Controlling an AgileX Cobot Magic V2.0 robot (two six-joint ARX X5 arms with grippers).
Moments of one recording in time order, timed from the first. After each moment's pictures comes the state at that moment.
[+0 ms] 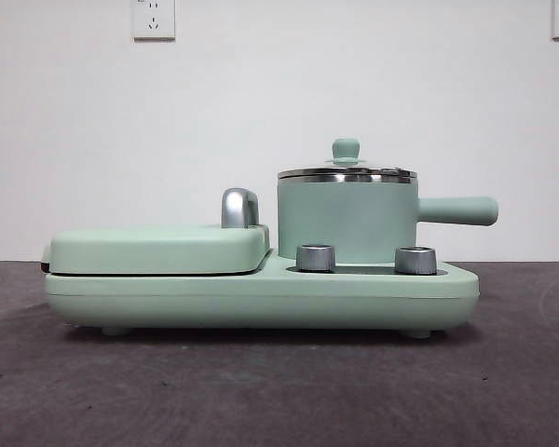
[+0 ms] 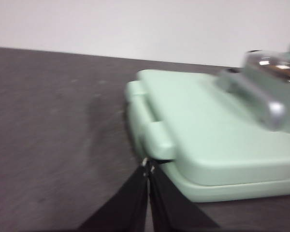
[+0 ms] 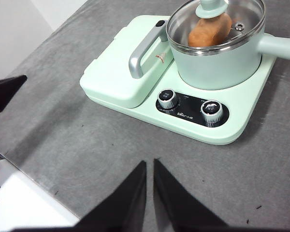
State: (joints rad) left arm -0.02 0.03 0.11 -0.21 0.23 -0.12; right arm 0.50 0.44 0.86 -0.89 -0.24 0.30
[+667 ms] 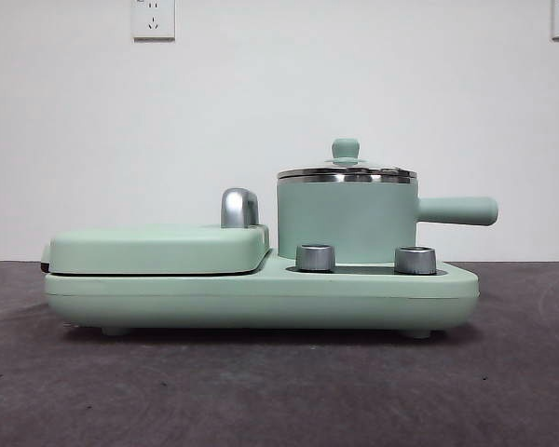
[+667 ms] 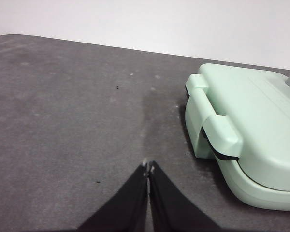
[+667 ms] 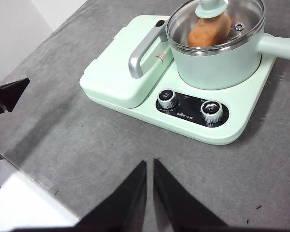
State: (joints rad) left arm 0.04 0.00 0.03 -0.17 0.10 -0.12; right arm 0.50 0.44 0.86 -0.89 -0.24 0.30
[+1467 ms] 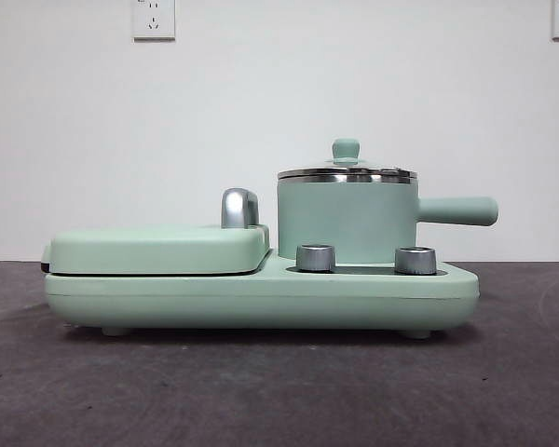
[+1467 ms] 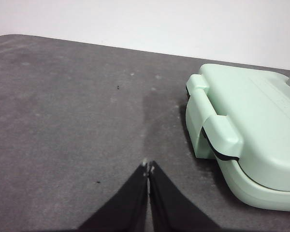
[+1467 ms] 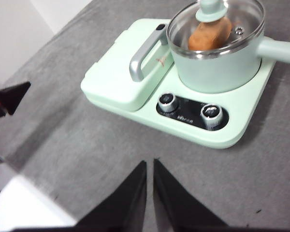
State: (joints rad) left arm 0.04 0.00 0.03 -0.17 0.10 -0.12; right arm 0.48 0.42 0.86 -0.88 -0.24 0.30
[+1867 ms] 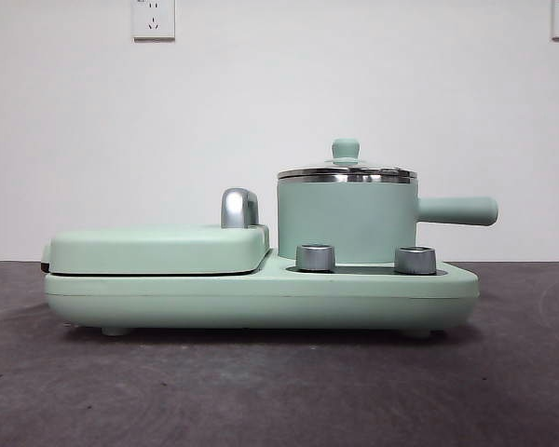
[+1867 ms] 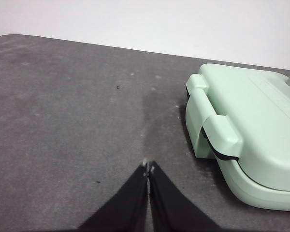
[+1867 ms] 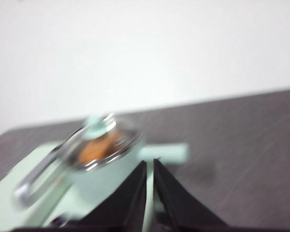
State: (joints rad) left arm 0.04 0.00 0.03 -0.17 0.10 -0.12; right arm 0.04 0.13 0.41 -0.27 -0.20 0.28
